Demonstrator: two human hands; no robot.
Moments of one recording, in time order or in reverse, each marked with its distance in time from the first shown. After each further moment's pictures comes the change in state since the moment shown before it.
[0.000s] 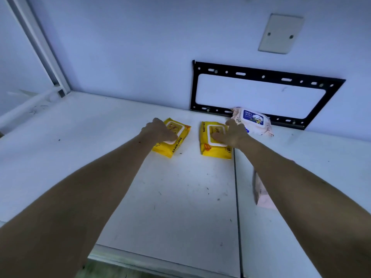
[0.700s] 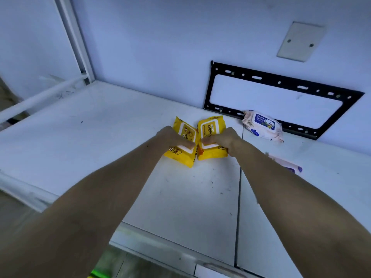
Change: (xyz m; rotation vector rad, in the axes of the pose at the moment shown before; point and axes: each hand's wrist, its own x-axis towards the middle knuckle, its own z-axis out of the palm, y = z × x) left_hand -0.044 -0.019 0.016 -0.521 -0.141 -0.043; right_hand -0.022 -0.034 0.028 0.501 -0.212 0.112
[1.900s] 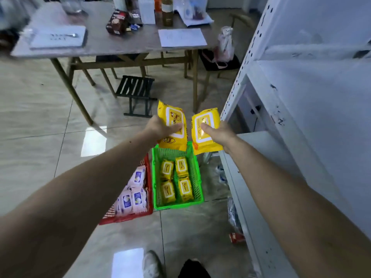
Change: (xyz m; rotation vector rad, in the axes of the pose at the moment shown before) left_hand -0.318 -0.474 -0.173 -0.678 0.841 -0.530; right_hand -0.236 0.017 0.520 -0.430 -0.821 -0.500
